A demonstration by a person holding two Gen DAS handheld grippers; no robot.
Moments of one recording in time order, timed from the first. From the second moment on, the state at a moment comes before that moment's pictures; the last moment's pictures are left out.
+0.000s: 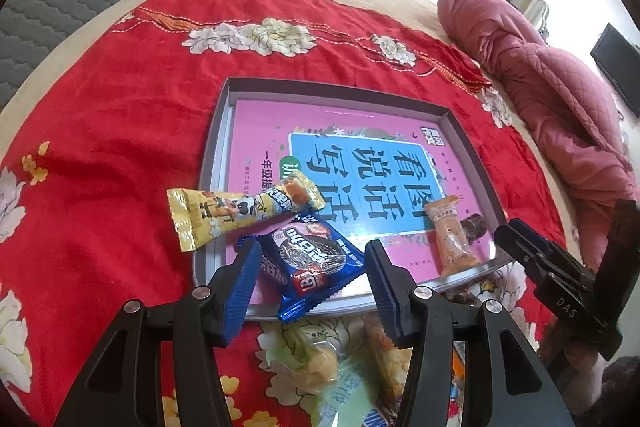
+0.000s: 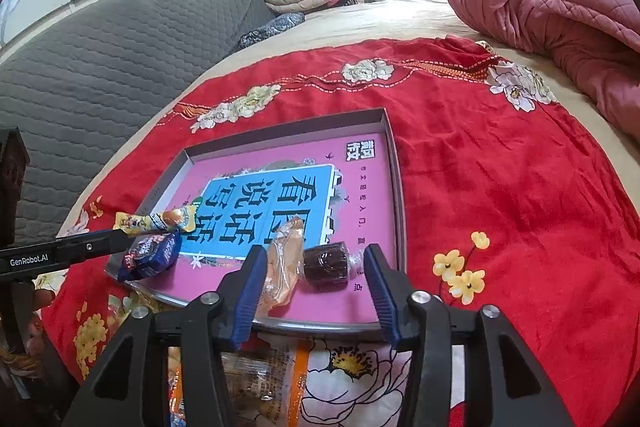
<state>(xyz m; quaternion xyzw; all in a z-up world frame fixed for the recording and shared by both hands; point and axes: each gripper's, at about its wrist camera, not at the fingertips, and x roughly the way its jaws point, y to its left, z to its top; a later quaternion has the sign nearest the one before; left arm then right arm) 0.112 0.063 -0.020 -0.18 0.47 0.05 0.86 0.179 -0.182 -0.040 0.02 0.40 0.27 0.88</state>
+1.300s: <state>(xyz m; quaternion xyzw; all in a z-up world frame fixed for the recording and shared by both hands) 0.075 0.058 0.006 -0.18 0.47 0.02 0.87 0.143 -0.204 -0.012 0.05 0.36 0.28 0.89</state>
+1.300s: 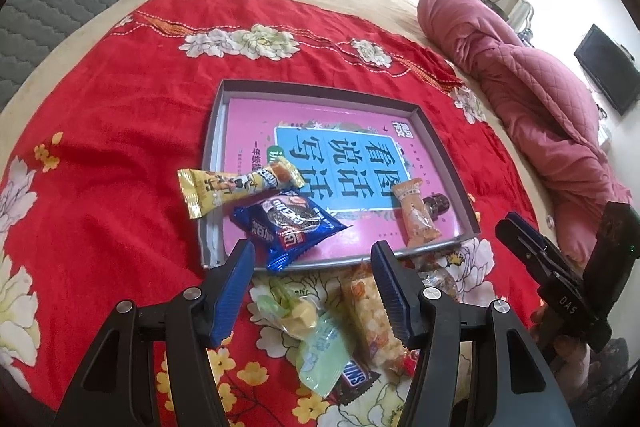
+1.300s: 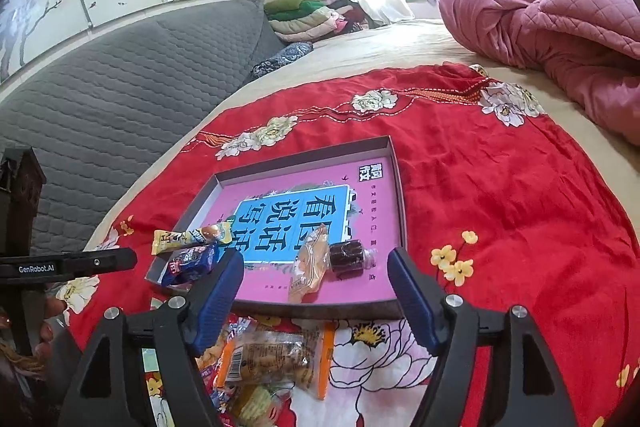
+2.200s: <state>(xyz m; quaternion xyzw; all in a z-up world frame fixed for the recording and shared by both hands) 0.056 0.054 -0.015 -0.18 0.50 0.02 0.84 0.117 -0.197 -0.015 0.05 0.39 0.28 0.88</state>
